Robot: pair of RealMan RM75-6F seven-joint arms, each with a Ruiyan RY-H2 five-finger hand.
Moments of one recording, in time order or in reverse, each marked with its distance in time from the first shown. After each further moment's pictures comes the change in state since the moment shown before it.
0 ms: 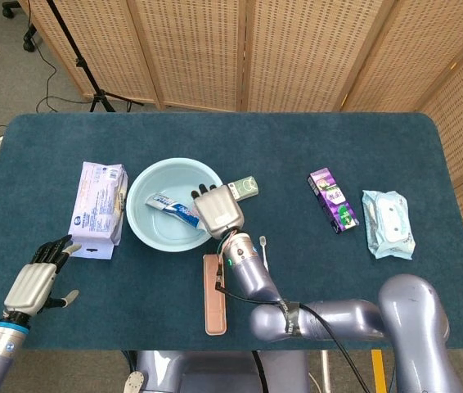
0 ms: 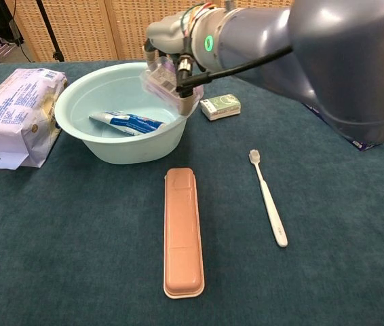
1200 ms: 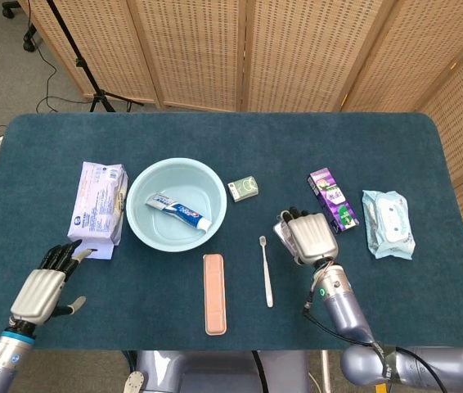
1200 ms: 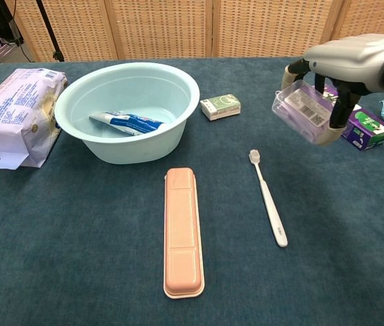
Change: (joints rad) left arm 0.023 -0.007 0.034 -0.048 0.096 0.073 0.082; right arm -0.485 0.320 -0.198 -0.390 -0.271 0.153 0.164
